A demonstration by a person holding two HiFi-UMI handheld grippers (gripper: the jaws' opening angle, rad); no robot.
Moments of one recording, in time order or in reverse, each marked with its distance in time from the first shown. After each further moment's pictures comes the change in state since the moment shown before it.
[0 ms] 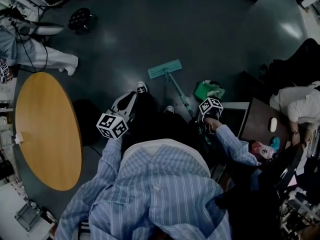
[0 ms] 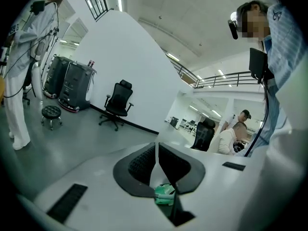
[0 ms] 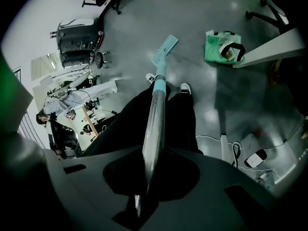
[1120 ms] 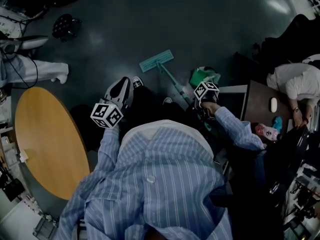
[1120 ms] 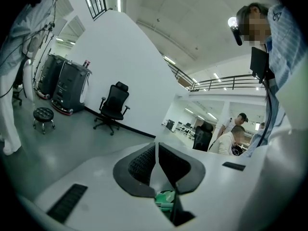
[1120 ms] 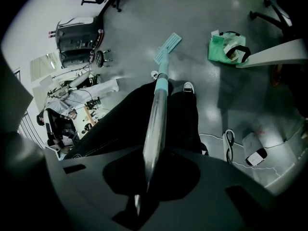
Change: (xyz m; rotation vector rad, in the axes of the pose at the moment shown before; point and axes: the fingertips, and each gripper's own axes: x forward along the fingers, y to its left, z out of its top) left arm 0.044 0.022 0.030 0.019 -0.029 -0.066; right arm -0.005 0.018 0.010 -0.001 0.025 0.020
